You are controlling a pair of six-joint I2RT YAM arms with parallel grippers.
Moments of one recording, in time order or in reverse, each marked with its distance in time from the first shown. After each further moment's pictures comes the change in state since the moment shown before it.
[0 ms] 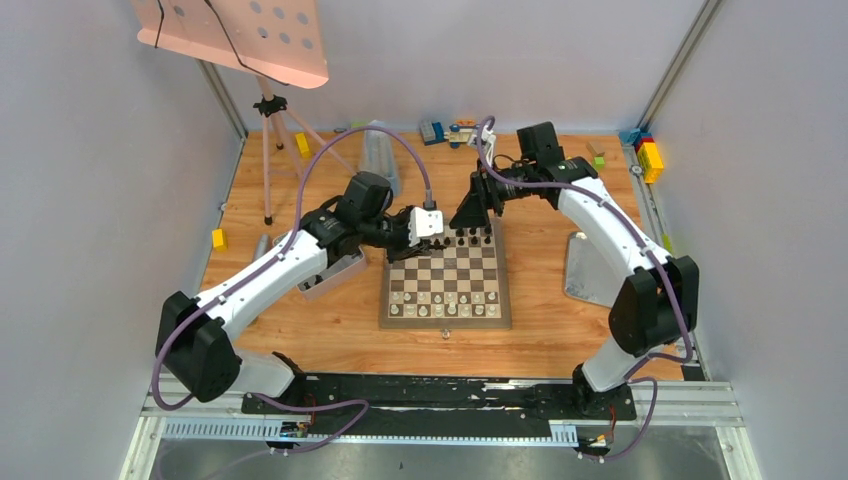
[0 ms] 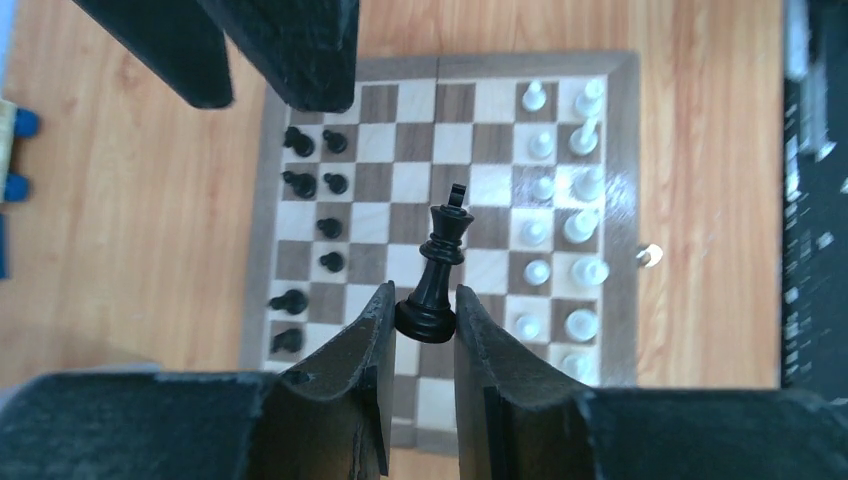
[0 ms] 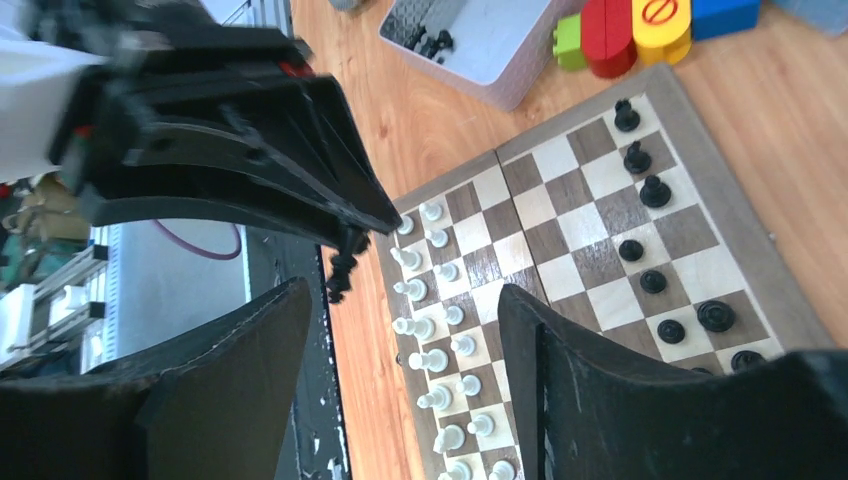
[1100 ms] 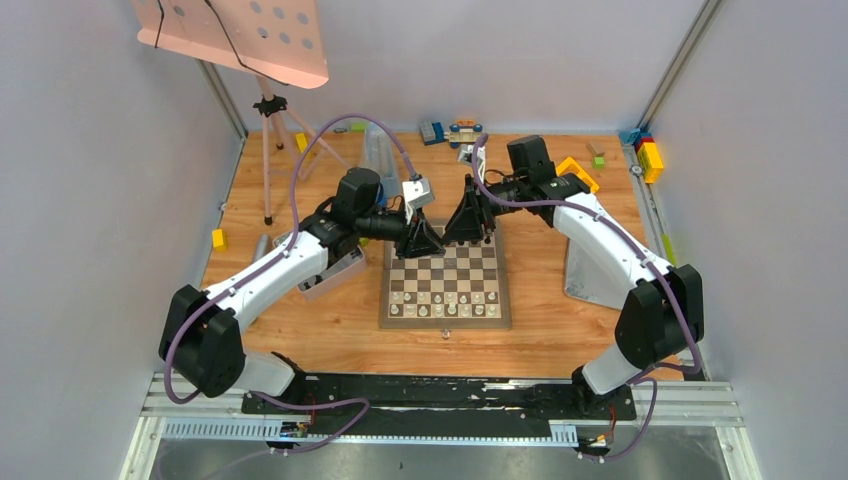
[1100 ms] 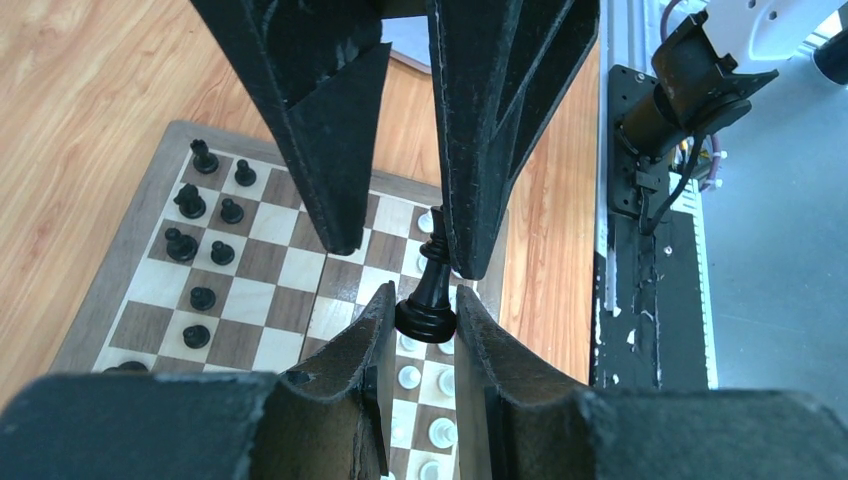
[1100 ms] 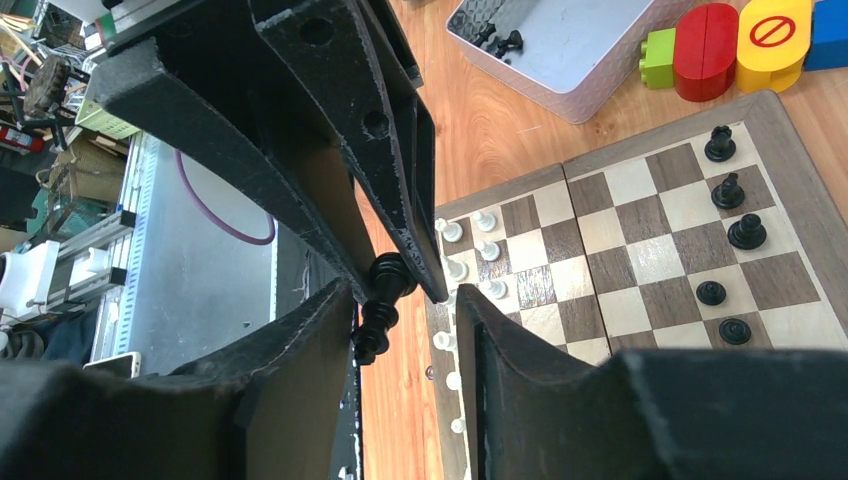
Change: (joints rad) left arm 0.065 0.024 -0.110 0.380 0.272 -0.623; right arm 0.061 -0.105 -0.148 0.164 -0.056 0.041
